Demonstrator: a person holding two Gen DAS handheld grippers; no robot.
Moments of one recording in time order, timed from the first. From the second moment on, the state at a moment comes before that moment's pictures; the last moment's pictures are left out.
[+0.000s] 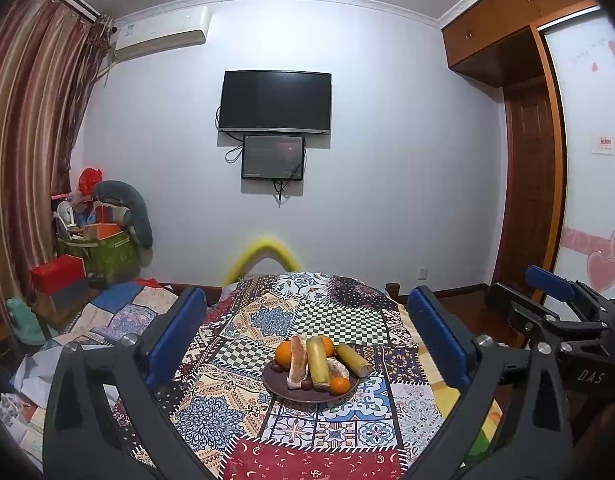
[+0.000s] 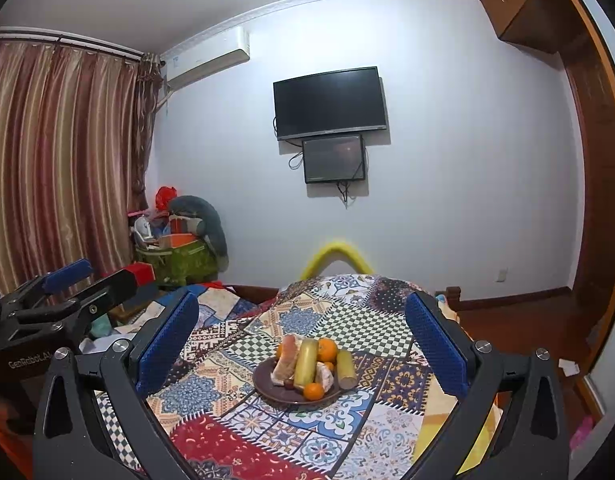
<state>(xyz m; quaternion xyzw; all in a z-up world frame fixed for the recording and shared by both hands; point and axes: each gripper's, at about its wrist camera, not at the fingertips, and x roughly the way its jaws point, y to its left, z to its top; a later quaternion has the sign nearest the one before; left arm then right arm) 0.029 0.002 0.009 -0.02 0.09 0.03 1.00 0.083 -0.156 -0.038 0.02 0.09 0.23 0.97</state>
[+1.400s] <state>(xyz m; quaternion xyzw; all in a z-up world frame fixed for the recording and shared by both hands) 0.033 -0.001 0.009 -0.02 0.10 0.00 0.99 0.080 -0.156 -0.034 0.02 0.09 0.22 0.97</state>
